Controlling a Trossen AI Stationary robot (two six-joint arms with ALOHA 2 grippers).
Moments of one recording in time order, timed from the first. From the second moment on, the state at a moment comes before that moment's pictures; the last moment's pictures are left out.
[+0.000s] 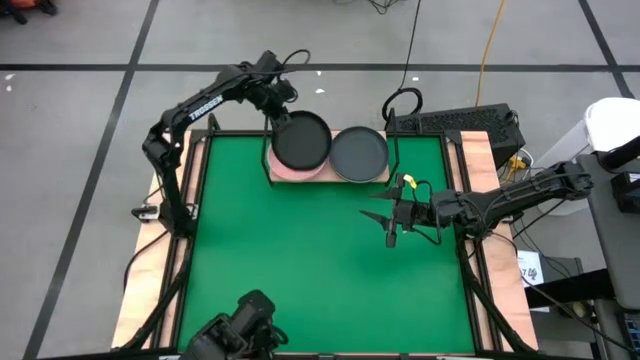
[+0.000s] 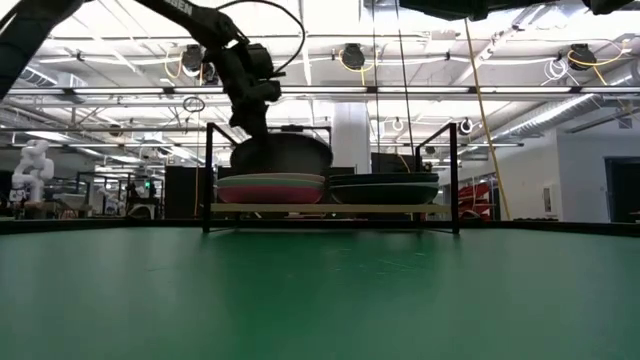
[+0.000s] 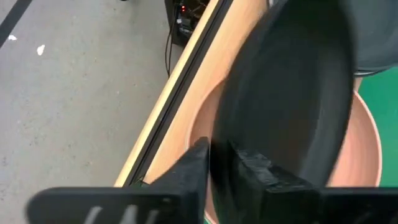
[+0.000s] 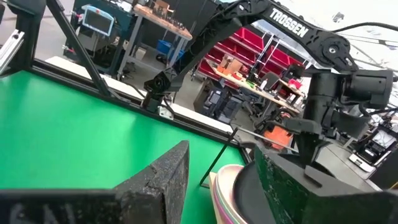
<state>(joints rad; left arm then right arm) 0.85 1.89 1.81 -1.01 0.26 0.34 0.22 1.01 0.56 0.41 0.40 -0.44</state>
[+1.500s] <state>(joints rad) 0.13 0.76 1.11 -0.56 0.01 0.01 0.03 0.47 0.56 -0.15 0.12 -0.15</state>
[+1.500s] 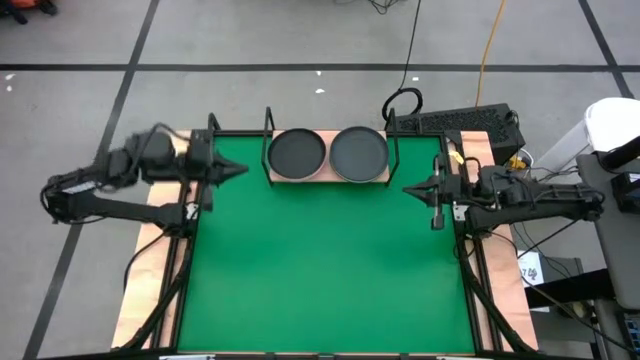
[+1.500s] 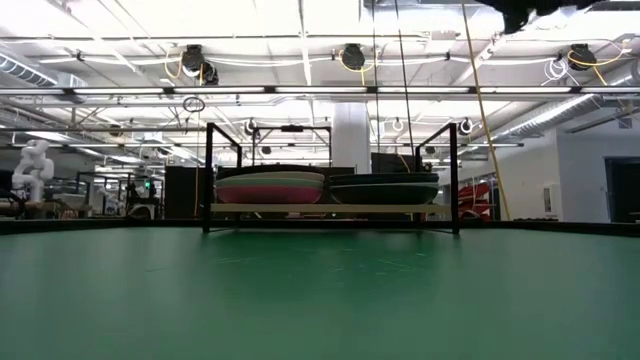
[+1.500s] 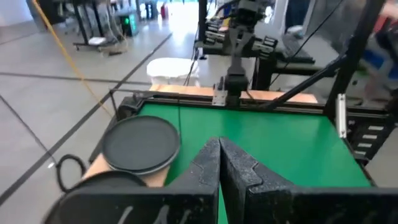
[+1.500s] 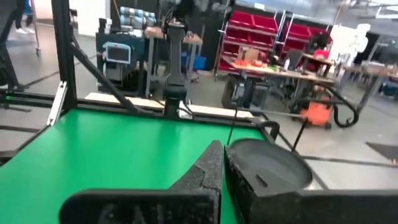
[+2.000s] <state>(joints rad) -0.01 0.32 0.39 0.06 -0.02 -0.02 0.03 0.13 0.19 0.13 0.02 -0.04</state>
